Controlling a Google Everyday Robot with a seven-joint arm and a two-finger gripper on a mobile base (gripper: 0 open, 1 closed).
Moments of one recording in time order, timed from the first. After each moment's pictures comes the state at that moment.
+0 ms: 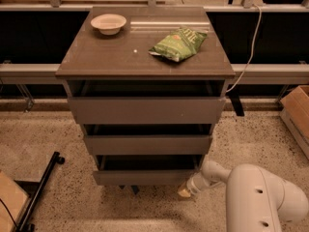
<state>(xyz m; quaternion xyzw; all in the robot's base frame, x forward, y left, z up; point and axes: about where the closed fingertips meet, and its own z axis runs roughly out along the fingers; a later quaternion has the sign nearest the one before) 0.577 -0.160 0.159 -0.48 0.84 0.22 0.16</state>
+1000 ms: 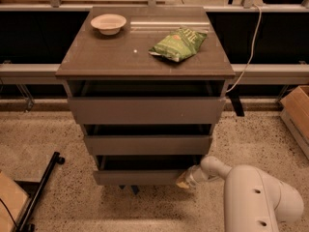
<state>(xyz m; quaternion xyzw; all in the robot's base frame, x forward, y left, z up) 0.624 -0.155 0.168 -0.50 0.82 0.19 0.21</state>
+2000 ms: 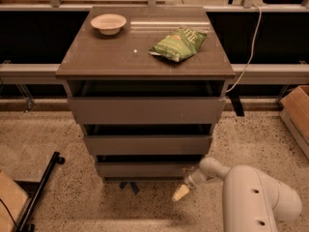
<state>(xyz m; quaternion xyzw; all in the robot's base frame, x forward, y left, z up) 0.619 -0.148 0.163 -0.50 0.82 0.20 0.21</state>
